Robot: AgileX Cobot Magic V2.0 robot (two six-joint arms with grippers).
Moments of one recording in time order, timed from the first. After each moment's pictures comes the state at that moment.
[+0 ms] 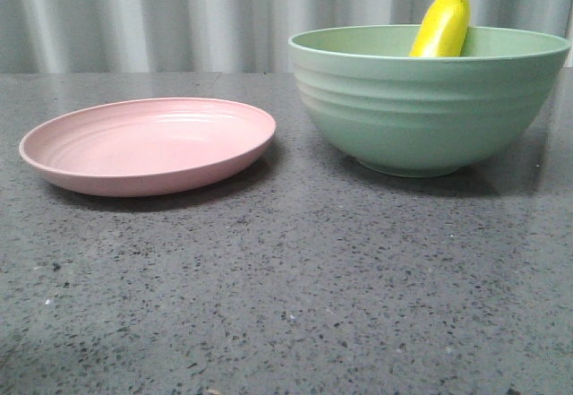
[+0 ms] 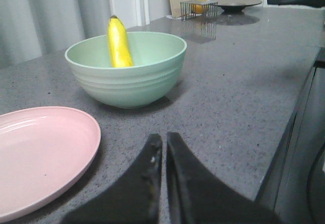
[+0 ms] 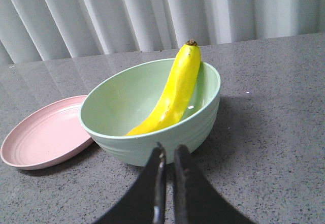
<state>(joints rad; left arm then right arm) -1.01 0.37 -0.23 -0.02 0.07 0.05 0.11 0.15 -0.43 0.32 0.50 -0.10</state>
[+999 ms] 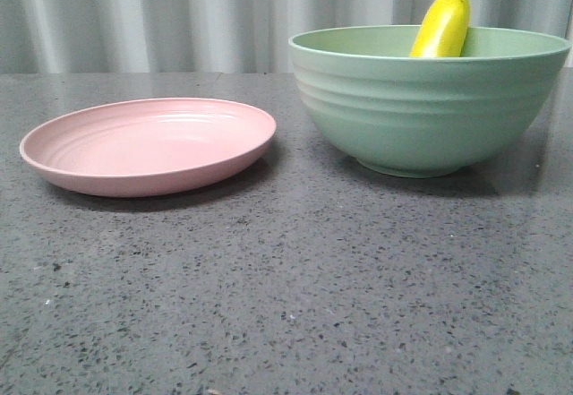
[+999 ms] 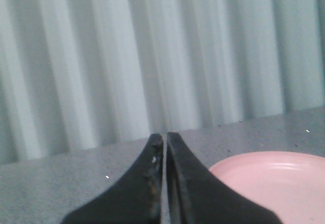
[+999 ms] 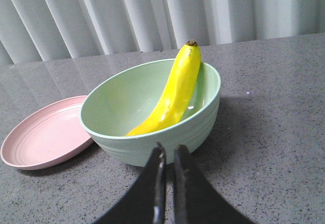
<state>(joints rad) -0.22 0.15 0.00 0.04 -0.33 0.05 0.11 0.15 -0.43 0.32 0.50 -0.10</state>
